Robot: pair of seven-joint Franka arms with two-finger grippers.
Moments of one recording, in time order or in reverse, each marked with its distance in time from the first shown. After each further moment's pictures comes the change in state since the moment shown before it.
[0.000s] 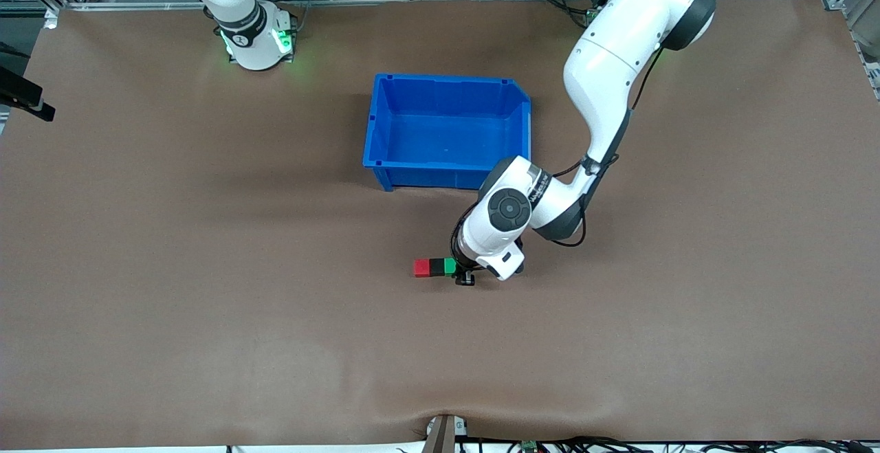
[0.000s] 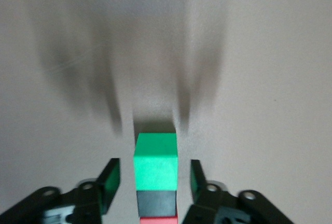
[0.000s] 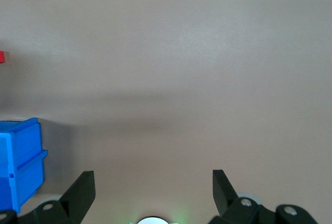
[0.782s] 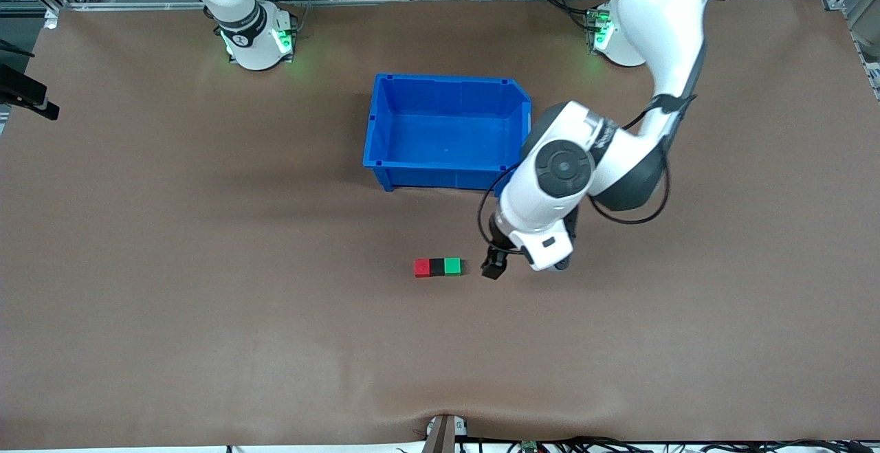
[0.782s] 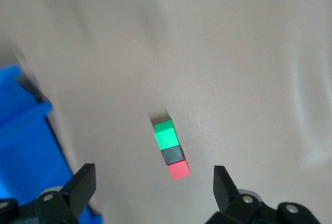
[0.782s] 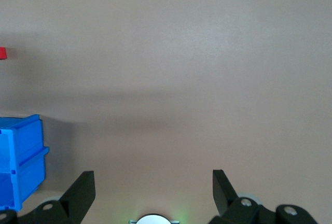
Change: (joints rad) left arm 0.084 -0.294 0.006 0.009 0.034 -0.374 0.384; right arm 0.006 0.000 0.003 0.000 0.002 -0.008 -0.001
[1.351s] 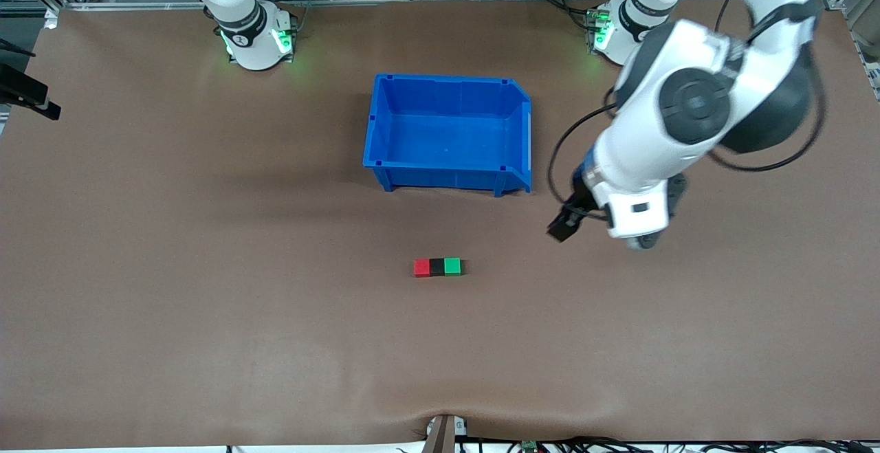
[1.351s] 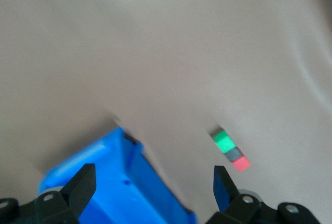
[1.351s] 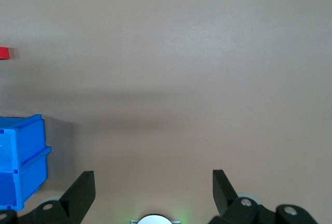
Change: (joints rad) left arm 0.134 -0.230 0.006 -0.020 0.006 -0.334 0.443; right arm 0.000 0.000 0.000 0.000 0.008 0.000 0.000
